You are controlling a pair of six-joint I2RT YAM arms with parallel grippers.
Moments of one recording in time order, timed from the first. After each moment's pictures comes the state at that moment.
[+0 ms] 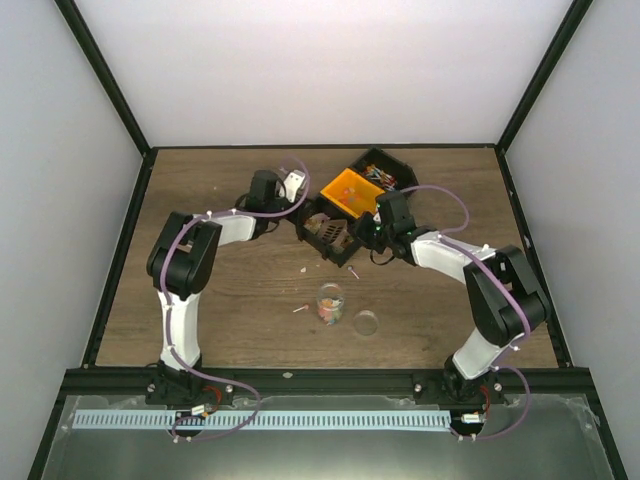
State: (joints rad) left arm -0.37 2.07 1.23 0.30 0.47 -0.05; right arm 0.45 1.64 0.92 -0.01 -0.25 0.96
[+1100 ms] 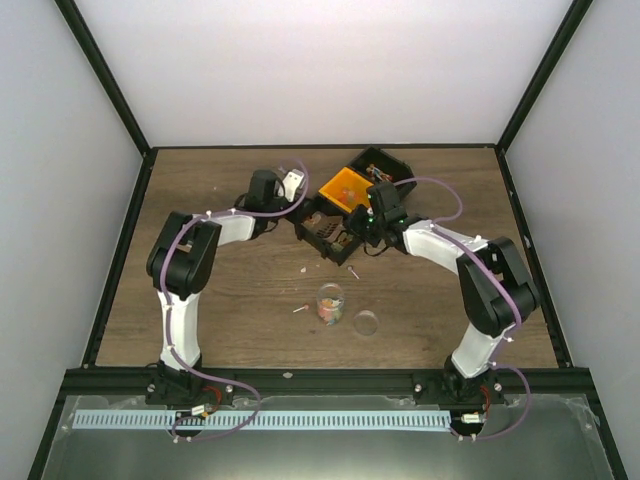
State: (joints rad) left arm -0.38 2.07 1.23 0.29 0.49 -0.05; right arm 0.48 1.71 1.05 -0.14 -0.21 0.98
